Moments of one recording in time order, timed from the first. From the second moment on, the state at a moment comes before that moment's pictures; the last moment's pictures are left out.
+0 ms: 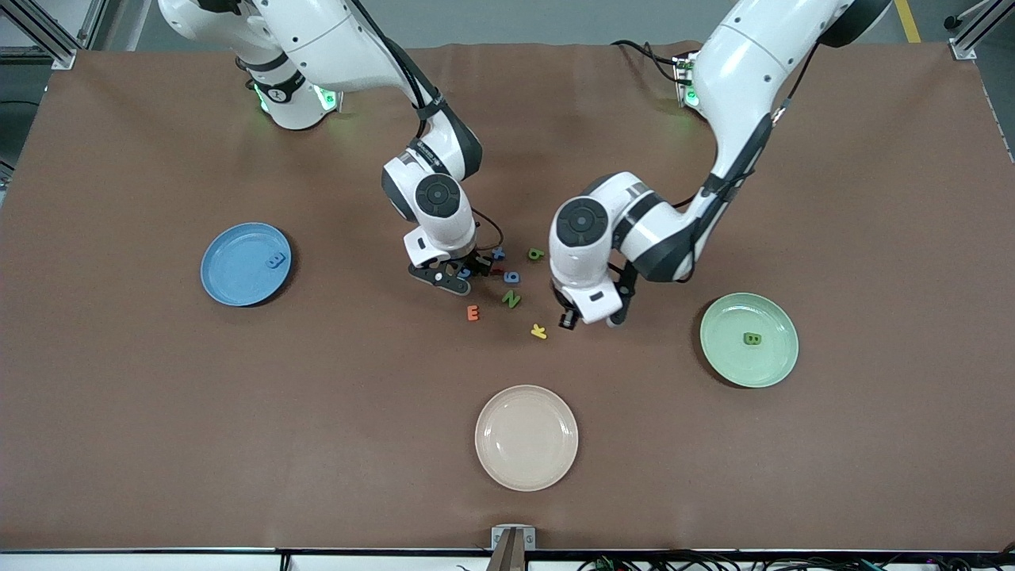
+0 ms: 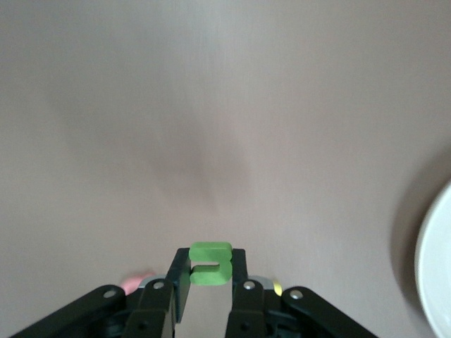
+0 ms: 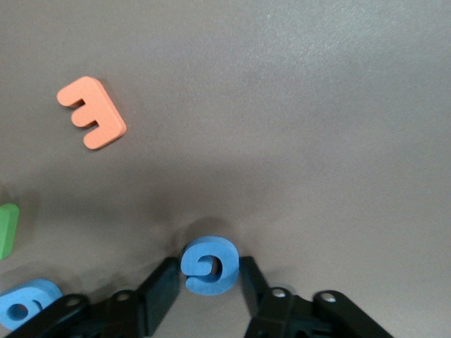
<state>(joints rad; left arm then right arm) -0.33 0.66 -0.36 -1.61 0.37 2.17 -2.04 0.77 0.59 -0.02 -1.92 0.10 2.49 1.06</state>
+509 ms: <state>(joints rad) -0.11 0.63 -0.36 -1.65 0.37 2.15 -1.72 0.76 0.59 -0.04 -1.92 0.10 2.45 1.04</state>
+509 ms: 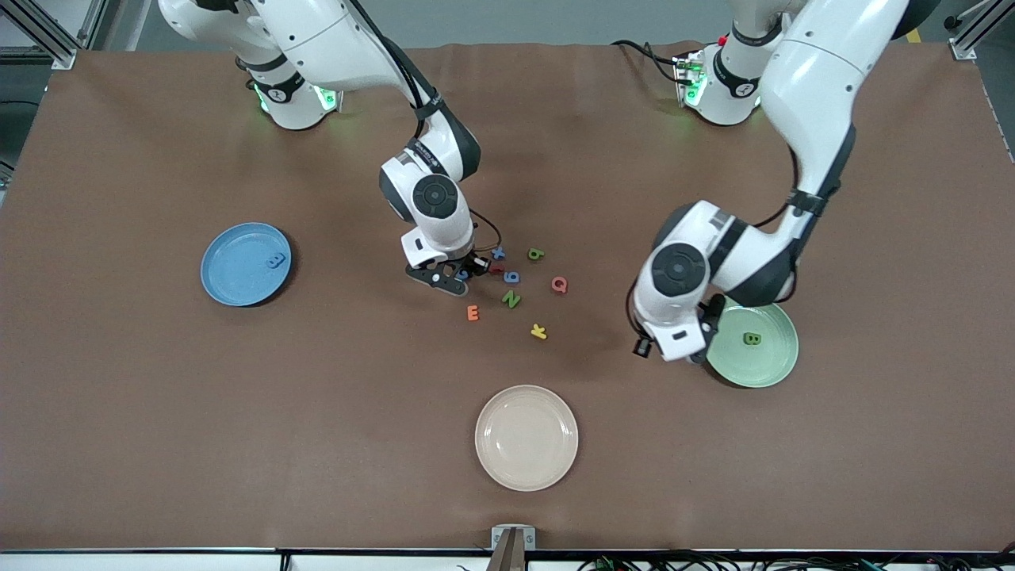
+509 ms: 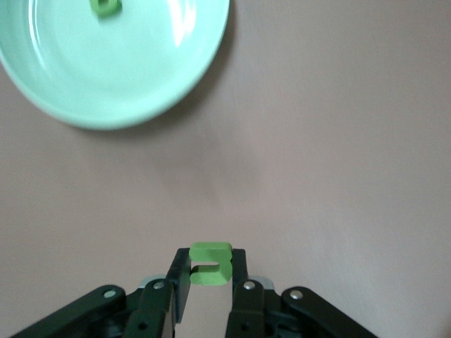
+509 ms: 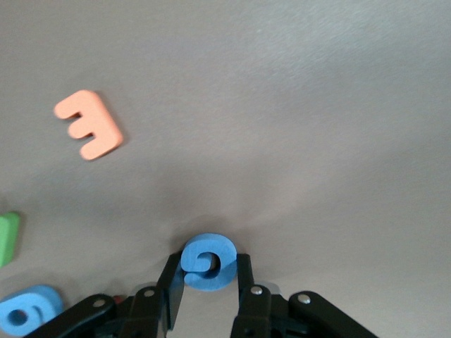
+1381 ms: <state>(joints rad) 0.38 0.59 -0.55 -1.78 0.37 2.15 -1.17 0.36 0.31 -0.08 -2.15 -0.02 2.22 0.37</state>
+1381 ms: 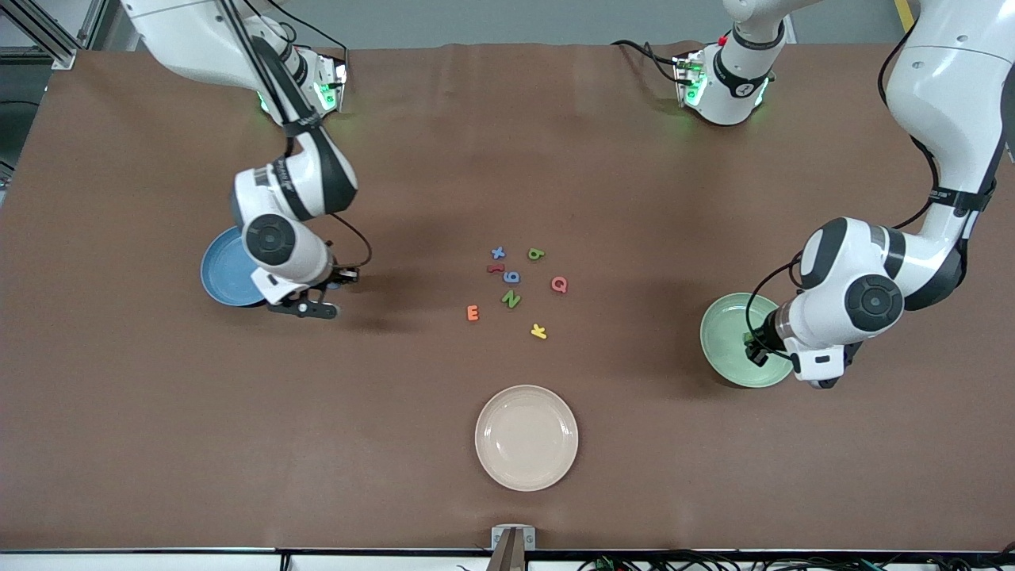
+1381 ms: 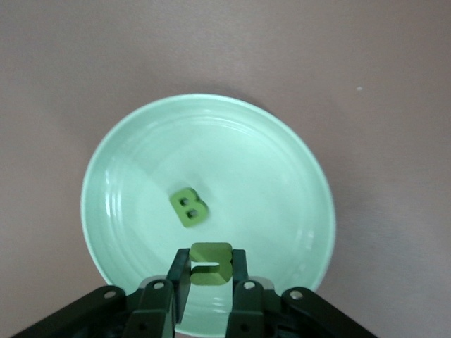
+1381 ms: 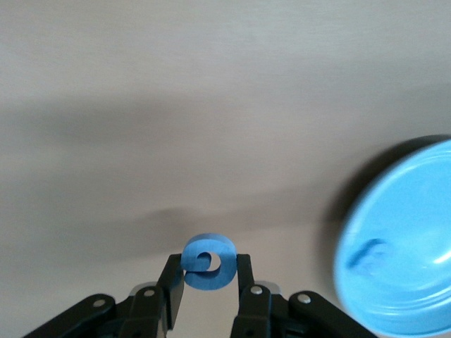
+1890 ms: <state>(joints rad) 0.44 0.60 -0.55 -1.86 0.41 2.26 -1.06 0.17 0.17 -0.08 -2.30 -0.03 2.22 0.10</state>
